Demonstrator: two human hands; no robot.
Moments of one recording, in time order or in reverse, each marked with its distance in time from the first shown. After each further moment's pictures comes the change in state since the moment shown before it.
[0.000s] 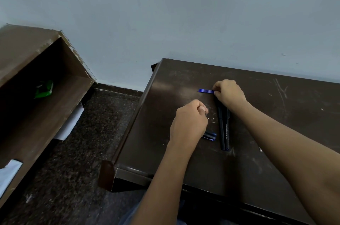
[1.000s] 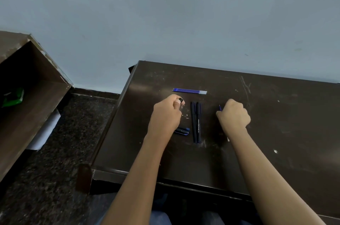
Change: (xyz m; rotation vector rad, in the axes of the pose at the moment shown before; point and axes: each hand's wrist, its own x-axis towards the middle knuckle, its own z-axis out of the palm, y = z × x) left_hand -0.002 0.015 0.009 -0.020 0.028 0.041; right_hand -0.101 0.038 -0.021 -0.023 0.070 0.598
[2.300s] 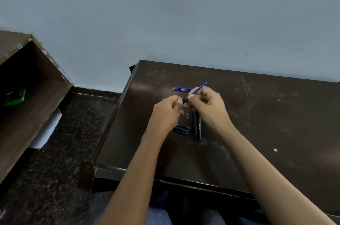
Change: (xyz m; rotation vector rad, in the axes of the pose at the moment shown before) left_hand 0.001 -0.008 -0.005 -0.074 -0.091 0.029; right_hand -0.062 -0.041 -0.030 1.049 -0.258 -0.433
